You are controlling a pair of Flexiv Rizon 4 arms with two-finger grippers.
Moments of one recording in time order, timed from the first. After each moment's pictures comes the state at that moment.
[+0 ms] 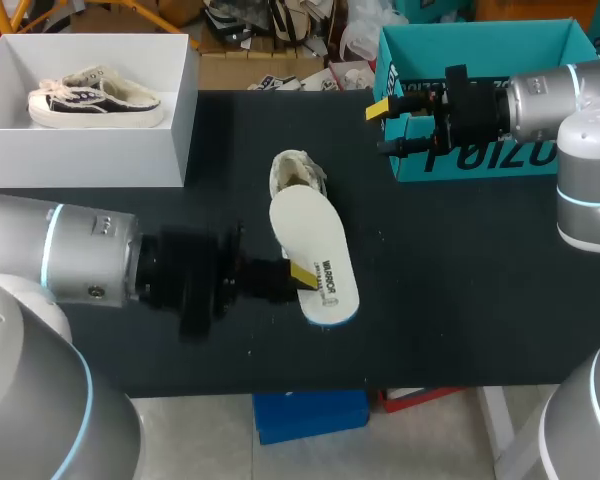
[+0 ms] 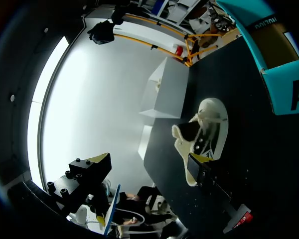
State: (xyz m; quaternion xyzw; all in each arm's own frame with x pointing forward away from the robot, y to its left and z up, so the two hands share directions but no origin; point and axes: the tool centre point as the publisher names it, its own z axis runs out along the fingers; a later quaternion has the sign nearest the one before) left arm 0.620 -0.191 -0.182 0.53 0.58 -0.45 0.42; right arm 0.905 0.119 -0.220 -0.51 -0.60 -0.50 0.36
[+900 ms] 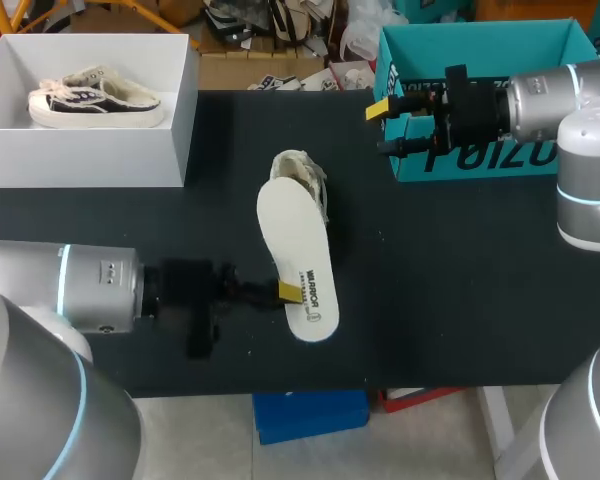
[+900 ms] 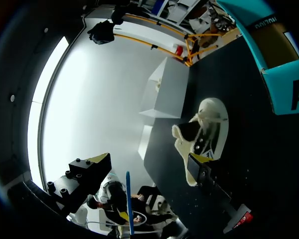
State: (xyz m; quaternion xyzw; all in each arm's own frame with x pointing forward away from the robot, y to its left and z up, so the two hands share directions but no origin) left arm 0.659 -0.174 -0.254 0.59 0.53 -0.35 0.51; right arm 0.905 0.119 -0.220 -0.51 -0.60 -0.50 0.36
